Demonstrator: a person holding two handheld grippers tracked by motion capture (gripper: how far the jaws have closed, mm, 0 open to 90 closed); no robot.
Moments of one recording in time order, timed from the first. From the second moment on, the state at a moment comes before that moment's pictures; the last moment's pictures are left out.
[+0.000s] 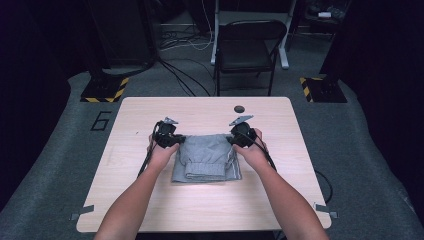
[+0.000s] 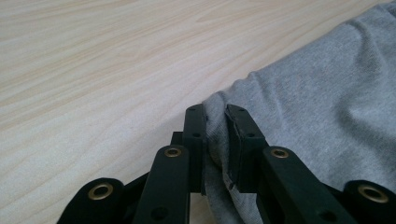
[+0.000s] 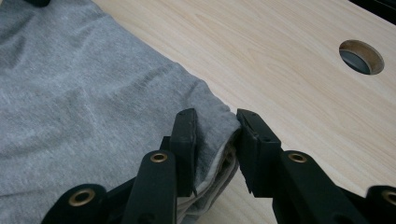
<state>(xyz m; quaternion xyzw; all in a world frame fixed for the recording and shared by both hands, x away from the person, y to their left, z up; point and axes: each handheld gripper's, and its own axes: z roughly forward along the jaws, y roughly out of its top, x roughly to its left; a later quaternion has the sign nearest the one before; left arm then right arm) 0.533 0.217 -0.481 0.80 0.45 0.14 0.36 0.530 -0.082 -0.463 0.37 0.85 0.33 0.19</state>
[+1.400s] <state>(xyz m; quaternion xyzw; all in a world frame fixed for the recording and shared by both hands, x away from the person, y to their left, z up) 0.529 0.215 -0.479 0.80 0.46 0.14 0.36 0.532 -0.086 -0.465 0.38 0.84 0.33 0.19</state>
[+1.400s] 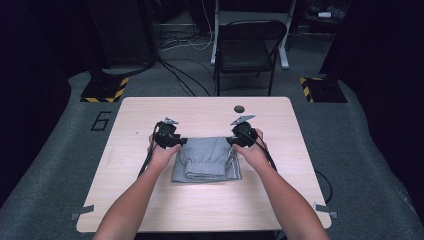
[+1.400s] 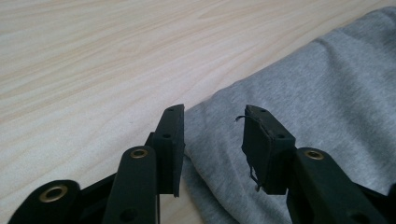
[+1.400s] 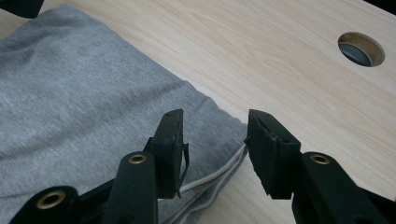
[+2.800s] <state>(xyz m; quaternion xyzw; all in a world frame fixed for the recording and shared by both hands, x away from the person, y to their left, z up) 0.480 0.205 -0.432 0.81 0.41 0.12 0.40 0.475 -0.073 -0.418 0.30 0.86 0.37 0.16</state>
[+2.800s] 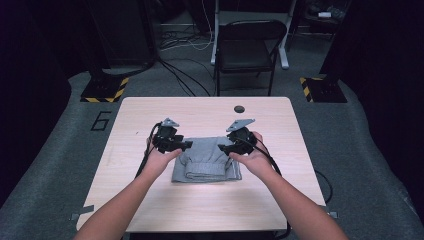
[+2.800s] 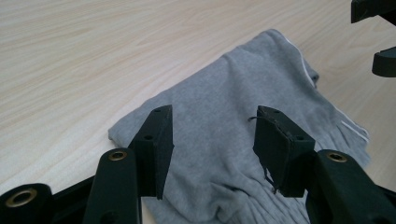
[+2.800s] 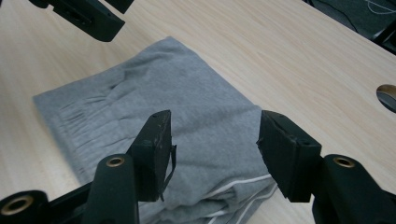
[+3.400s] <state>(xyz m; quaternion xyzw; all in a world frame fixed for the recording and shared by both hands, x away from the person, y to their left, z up) 0.425 0.237 -0.412 0.82 0.38 0.10 0.42 0.429 -0.105 -0.400 0.29 0.85 0.40 0.16</state>
